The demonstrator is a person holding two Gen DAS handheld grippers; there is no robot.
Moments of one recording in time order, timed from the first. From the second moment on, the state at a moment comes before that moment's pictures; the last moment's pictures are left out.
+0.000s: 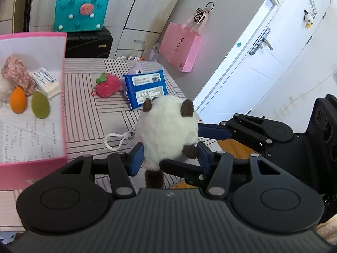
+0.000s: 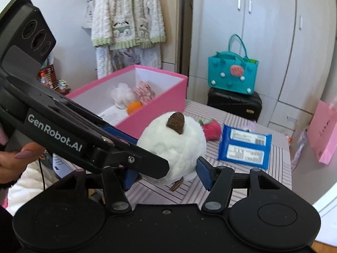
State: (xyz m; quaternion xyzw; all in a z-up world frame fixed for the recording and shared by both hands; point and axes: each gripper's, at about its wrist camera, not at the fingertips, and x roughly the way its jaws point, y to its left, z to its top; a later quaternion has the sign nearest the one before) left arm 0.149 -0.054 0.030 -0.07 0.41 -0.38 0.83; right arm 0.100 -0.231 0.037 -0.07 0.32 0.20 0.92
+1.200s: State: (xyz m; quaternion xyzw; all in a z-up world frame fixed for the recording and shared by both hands) left arm 0.205 0.100 0.098 -0.10 0.31 -0.25 0.91; right arm 0.218 -0.106 0.097 -0.10 0.24 0.39 0.88
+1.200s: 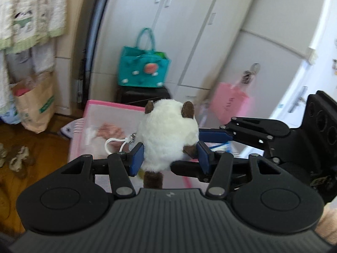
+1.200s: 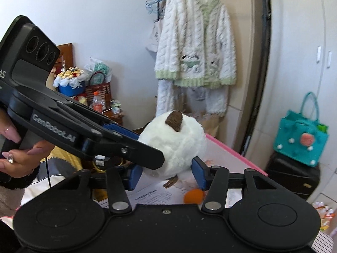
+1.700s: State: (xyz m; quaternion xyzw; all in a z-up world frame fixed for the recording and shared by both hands) left arm 0.278 0.111 0.028 -0.06 0.42 -0.18 0.89; right arm 0.287 -0.068 0.021 -0.13 0.31 0.43 0.84
